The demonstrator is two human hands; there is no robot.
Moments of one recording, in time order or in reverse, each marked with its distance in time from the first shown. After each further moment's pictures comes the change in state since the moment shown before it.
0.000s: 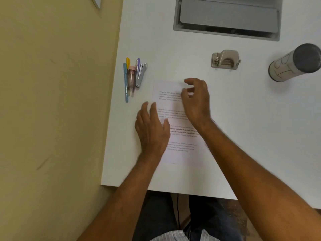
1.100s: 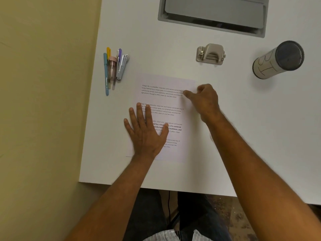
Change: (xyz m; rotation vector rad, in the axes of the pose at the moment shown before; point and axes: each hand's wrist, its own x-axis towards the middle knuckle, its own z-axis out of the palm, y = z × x) left_hand -0.025 -0.009 0.076 0.193 -0.022 0.057; right_hand 0.029 0.045 -0.064 -0.157 -0.071 0.426
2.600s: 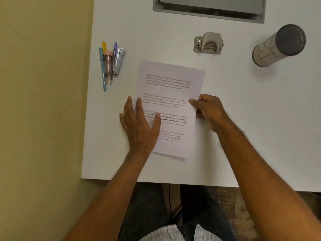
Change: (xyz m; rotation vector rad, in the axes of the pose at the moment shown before) left_hand -0.001 -0.005 -0.032 -0.272 0.036 -0.044; right_hand -0.020 0.063 -0.008 0.482 -0.271 0.122
